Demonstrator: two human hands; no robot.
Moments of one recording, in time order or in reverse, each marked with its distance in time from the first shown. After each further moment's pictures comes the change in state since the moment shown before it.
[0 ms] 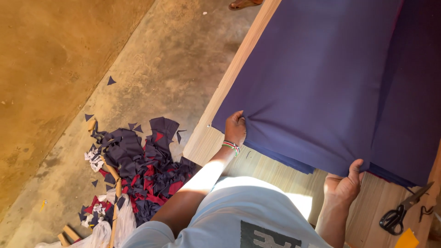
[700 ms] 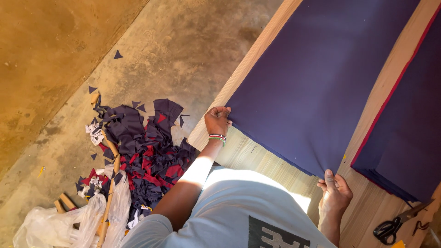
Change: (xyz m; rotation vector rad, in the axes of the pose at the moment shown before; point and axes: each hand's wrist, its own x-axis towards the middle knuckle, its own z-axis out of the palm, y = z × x) left_hand -0.011 0.030 -0.068 -0.044 0.496 -0.301; right_hand -0.011 0.021 -0.060 -0.727 -0.240 -0.050
